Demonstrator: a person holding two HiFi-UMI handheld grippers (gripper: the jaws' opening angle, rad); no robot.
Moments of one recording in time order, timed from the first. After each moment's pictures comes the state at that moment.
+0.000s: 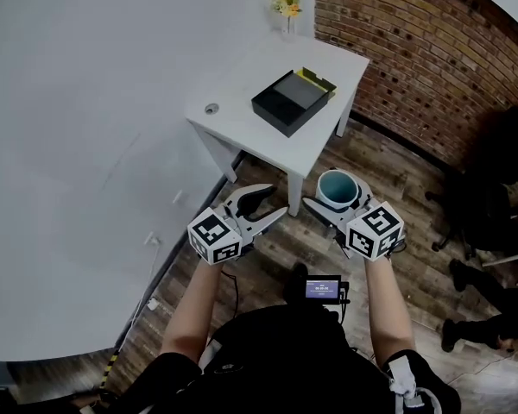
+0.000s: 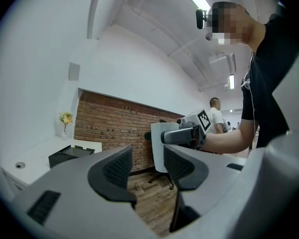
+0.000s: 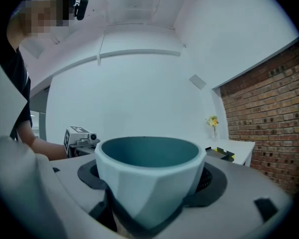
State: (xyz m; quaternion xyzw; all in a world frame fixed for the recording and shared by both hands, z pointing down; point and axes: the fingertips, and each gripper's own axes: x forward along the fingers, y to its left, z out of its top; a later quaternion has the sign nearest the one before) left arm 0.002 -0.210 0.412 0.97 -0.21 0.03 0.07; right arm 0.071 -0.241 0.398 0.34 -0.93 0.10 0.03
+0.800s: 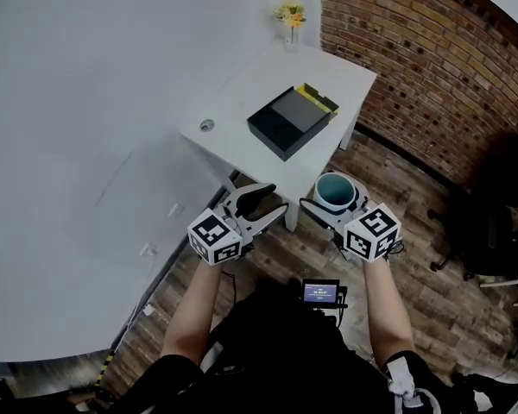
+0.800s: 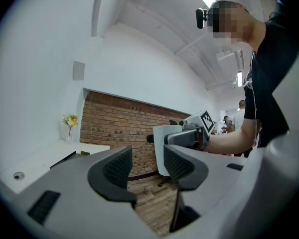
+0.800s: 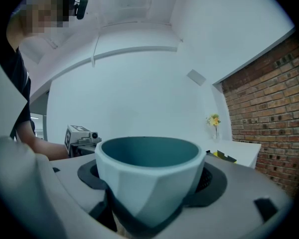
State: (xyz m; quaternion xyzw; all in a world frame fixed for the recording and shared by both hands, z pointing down) left arm 0.029 -0.310 0.406 0.97 -0.25 0.03 0.07; right arm 0.095 -0.338 0.400 0.31 -0.94 0.11 0.03
